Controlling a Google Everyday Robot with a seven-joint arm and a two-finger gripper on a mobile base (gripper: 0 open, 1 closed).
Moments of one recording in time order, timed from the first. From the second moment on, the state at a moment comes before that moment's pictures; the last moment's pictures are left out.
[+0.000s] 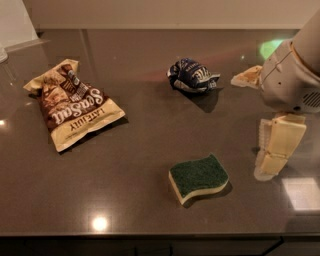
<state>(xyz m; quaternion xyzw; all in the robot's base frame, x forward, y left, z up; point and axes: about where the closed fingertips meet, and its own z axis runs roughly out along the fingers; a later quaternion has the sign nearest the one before) 0.404 -0.157 0.949 -0.70 0.70 0.03 0.17</state>
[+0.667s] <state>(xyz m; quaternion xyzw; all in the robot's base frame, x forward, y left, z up) 0.373 -0.112 0.904 -0.74 0.65 0.07 0.18</state>
